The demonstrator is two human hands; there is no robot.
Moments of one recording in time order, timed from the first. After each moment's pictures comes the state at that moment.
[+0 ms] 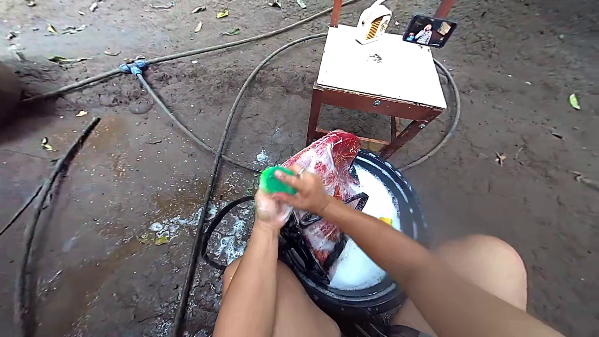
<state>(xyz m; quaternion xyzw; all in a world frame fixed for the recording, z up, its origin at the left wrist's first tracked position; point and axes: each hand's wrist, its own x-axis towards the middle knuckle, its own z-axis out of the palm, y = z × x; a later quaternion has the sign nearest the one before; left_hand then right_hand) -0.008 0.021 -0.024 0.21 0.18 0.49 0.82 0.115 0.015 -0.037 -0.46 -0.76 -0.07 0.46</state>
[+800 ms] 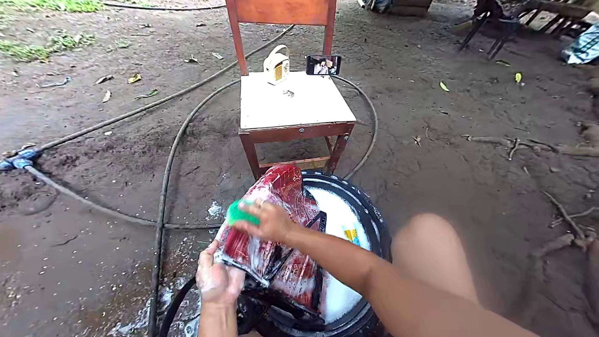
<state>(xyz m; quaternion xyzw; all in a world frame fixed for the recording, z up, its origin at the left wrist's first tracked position) -0.004 0.012 -0.008 0.24 0.29 0.47 0.80 0.150 0.005 -0.023 -0.68 -0.63 0.06 0.37</state>
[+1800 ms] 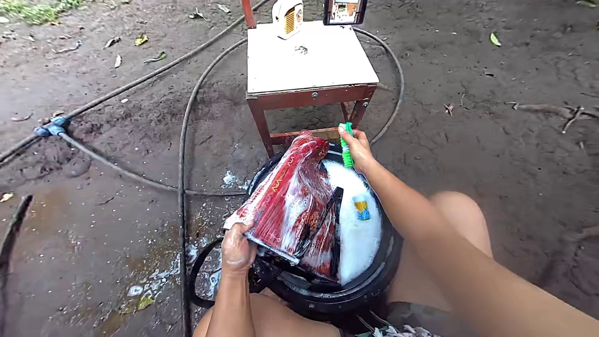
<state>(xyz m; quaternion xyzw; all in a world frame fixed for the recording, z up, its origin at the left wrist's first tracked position) -0.007 -0.002 -0.026 0.45 0.25 0.47 0.72 0.350 -0.041 -0.033 -0.73 -0.17 0.23 0.62</state>
